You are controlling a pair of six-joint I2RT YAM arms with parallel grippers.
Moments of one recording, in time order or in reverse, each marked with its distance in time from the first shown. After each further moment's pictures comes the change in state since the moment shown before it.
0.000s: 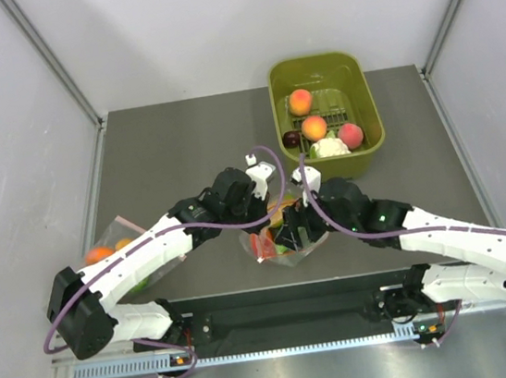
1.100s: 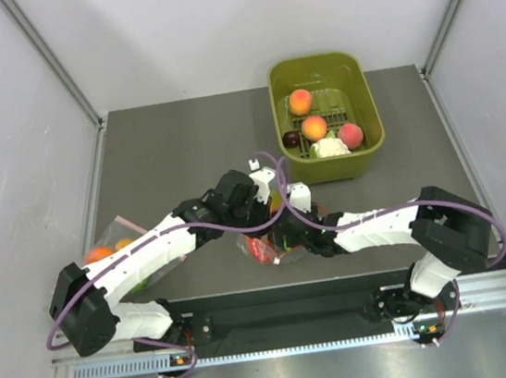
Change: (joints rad) left arm -0.008 0.022 -0.019 -0.005 0.061 -0.033; right arm 0.118 0.524 0.003 0.126 0.606 0.346
